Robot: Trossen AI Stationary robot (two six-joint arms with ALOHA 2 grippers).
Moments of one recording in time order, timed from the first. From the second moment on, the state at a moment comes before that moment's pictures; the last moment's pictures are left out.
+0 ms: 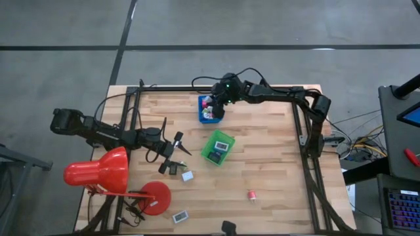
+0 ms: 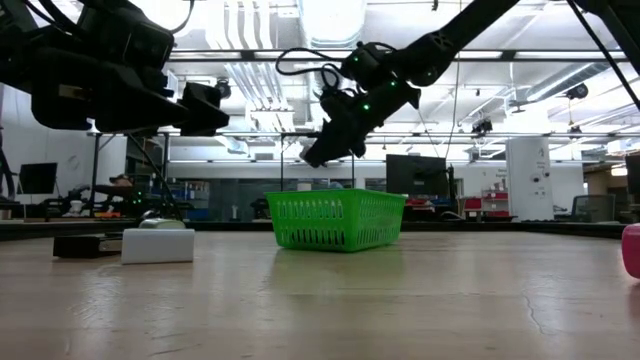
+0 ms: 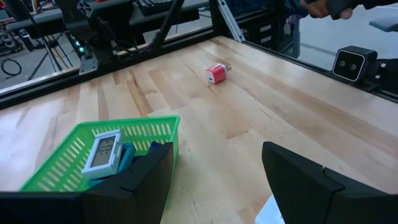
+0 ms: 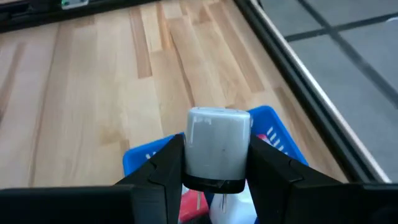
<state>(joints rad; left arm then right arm) -0.02 1.24 0.24 0.69 0.36 0.30 -0.49 1.90 1.34 -0.08 -0.24 -0.06</state>
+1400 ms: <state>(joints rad) -0.02 1.24 0.24 0.70 0.36 0.30 -0.50 2.16 1.61 -0.40 -0.31 -0.06</state>
